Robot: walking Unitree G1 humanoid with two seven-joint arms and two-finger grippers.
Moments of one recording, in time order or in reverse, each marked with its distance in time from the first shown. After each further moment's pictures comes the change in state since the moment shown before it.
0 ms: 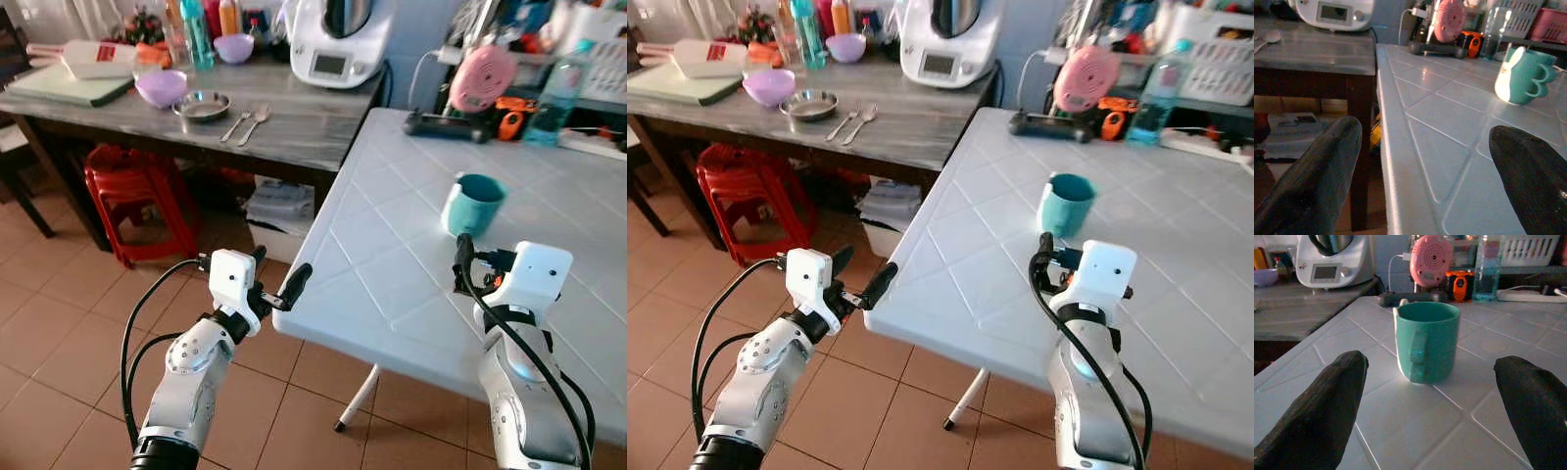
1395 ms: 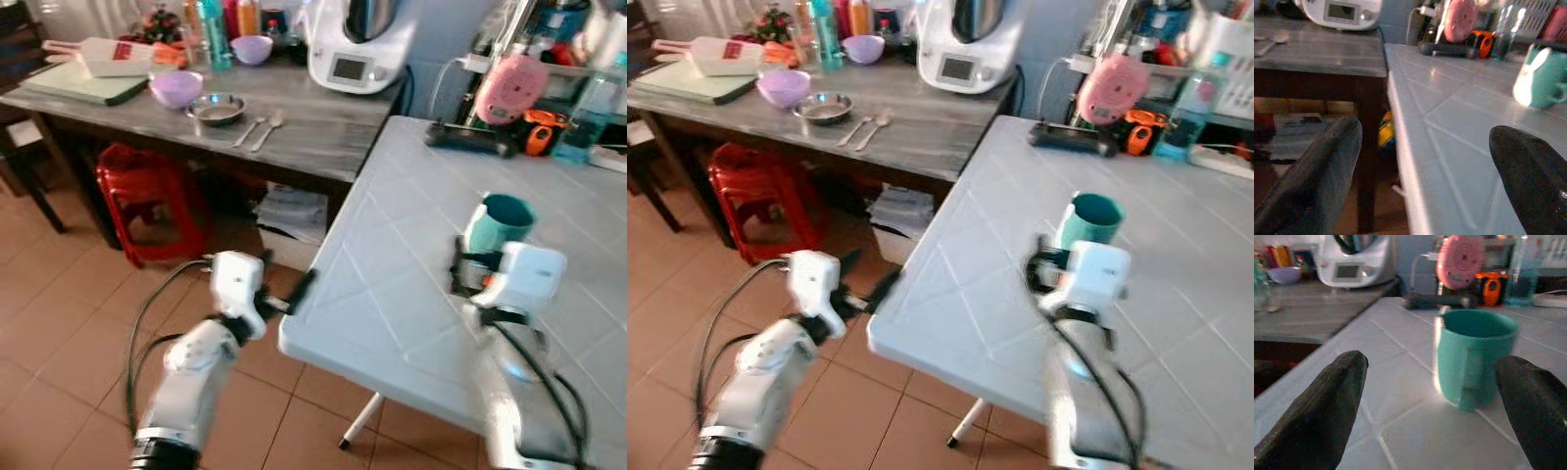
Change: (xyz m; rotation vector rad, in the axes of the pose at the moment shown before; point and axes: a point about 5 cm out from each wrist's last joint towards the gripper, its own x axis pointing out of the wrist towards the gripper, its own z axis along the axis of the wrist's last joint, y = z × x) left arm -0.004 0.003 -0.002 0.002 0.024 -0.012; right arm -0.001 0.011 -0.004 0.008 0.009 0.036
